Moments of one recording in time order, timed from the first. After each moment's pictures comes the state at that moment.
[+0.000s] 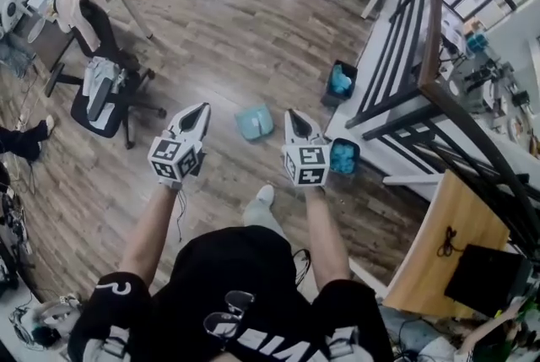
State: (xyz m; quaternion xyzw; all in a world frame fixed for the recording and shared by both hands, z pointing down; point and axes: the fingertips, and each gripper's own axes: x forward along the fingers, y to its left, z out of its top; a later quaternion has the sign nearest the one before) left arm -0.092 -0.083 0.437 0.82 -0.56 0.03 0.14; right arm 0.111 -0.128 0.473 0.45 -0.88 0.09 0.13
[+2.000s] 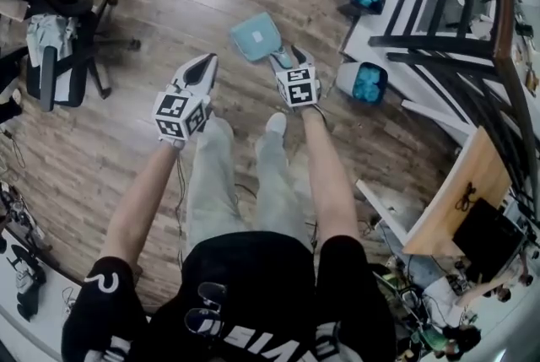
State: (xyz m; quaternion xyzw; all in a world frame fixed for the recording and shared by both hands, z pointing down) left arm -0.169 -0.204 0.752 0.82 -0.49 0.08 0.27; right arm 0.003 -0.243 0.900 0.41 -0.81 0.22 0.36
